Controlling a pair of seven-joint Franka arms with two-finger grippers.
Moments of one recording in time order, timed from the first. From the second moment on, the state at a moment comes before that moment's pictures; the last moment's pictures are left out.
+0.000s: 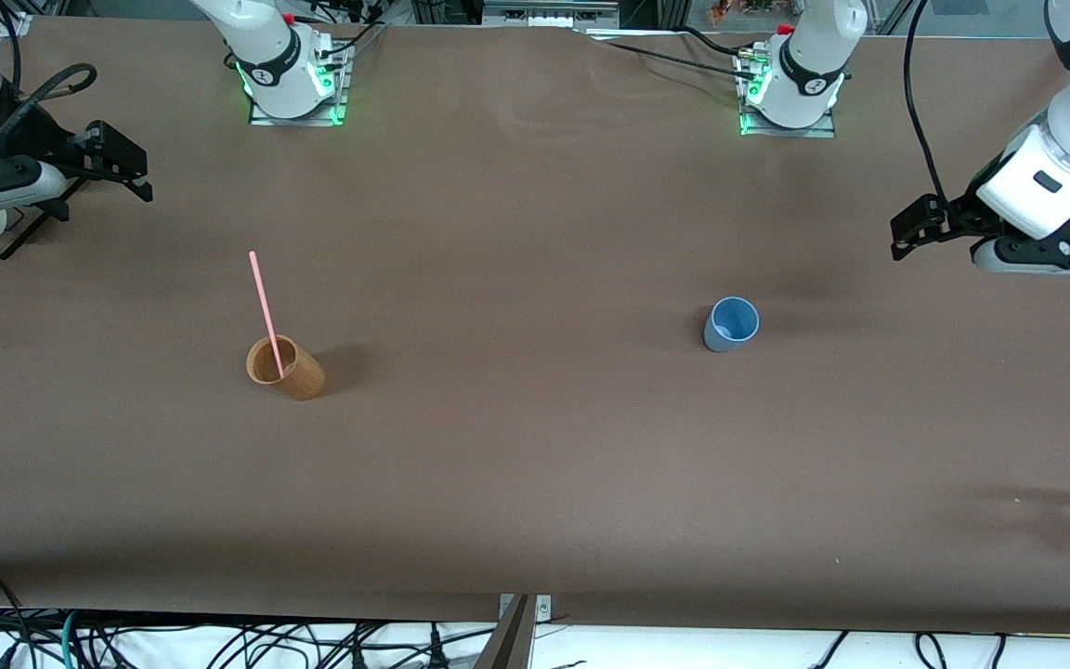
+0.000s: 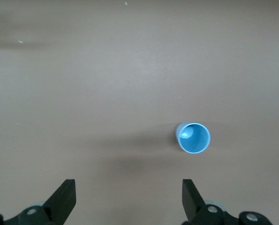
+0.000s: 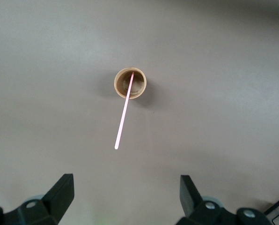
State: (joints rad) left arm 0.01 -0.02 -0.10 -1.72 0.02 1.71 -0.07; right arm -0.03 -0.07 0.12 -1.65 0.03 1.60 -0.17
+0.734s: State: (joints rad) left arm 0.01 -0.02 -0.10 -1.68 0.02 1.65 -0.07; right arm -0.03 -0.07 0.12 -1.66 0.03 1.60 -0.17
